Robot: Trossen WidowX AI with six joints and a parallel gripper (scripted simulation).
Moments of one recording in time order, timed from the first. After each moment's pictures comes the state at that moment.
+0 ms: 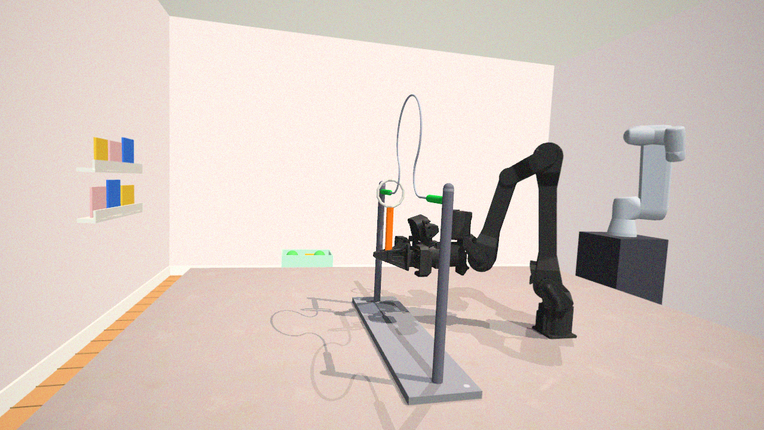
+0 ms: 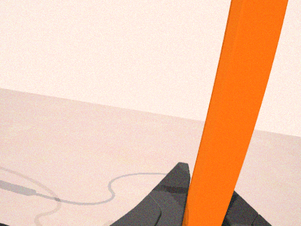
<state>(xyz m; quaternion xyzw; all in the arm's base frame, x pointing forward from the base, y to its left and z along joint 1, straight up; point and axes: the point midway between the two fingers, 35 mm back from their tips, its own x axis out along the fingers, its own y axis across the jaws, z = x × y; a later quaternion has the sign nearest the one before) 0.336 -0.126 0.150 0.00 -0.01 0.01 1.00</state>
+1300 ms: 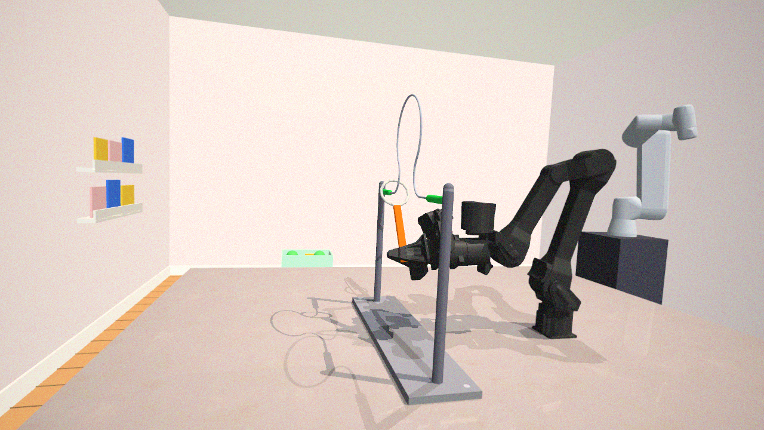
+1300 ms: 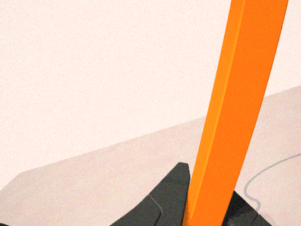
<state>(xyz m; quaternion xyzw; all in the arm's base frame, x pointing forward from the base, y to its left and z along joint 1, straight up) 0.332 -0.024 0.171 0.26 0.01 0.02 0.97</state>
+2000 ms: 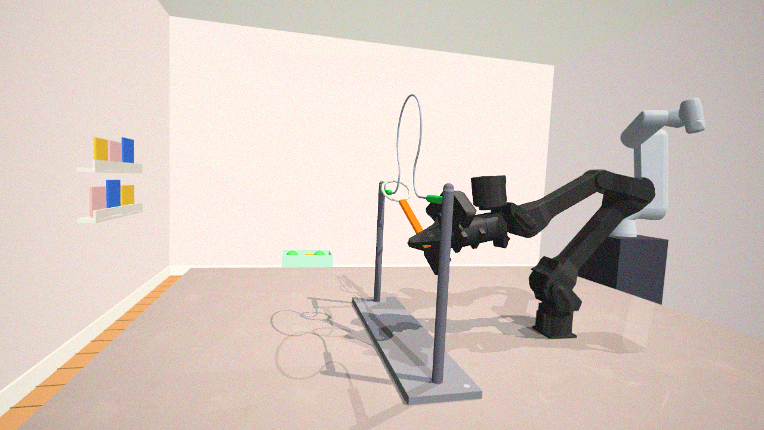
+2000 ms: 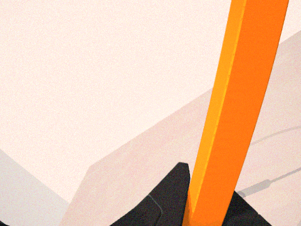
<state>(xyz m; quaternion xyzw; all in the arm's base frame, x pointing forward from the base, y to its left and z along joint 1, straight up) 0.305 0.014 0.205 0.40 0.10 0.05 0.91</state>
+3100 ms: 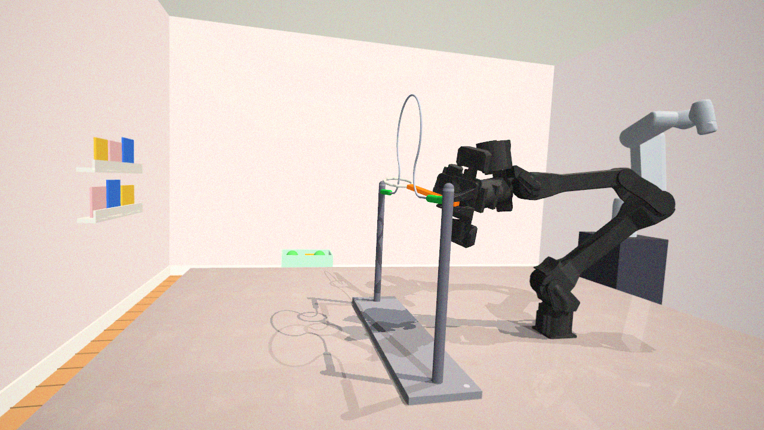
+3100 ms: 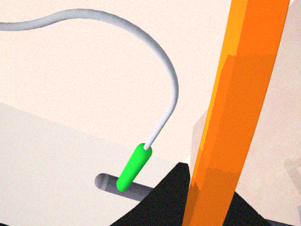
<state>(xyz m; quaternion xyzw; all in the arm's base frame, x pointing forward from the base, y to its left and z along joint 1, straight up) 0.267 0.038 0.278 0.58 0.20 0.16 0.77</state>
